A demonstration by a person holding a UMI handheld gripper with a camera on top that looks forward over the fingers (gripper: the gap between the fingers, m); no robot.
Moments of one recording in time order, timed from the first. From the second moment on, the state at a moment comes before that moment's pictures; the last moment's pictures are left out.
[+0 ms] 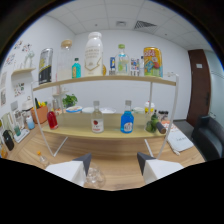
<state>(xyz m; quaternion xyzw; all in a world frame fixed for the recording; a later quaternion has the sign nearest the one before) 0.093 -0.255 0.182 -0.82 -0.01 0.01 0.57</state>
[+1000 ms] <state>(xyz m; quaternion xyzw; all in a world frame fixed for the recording) 0.145 -0.129 0.211 -0.81 0.00 0.03 0.59</state>
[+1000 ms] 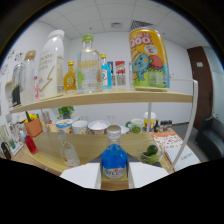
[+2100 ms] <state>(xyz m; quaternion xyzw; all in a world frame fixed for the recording) 0.122 -0.194 0.117 -0.66 -0.47 -0.41 0.43</state>
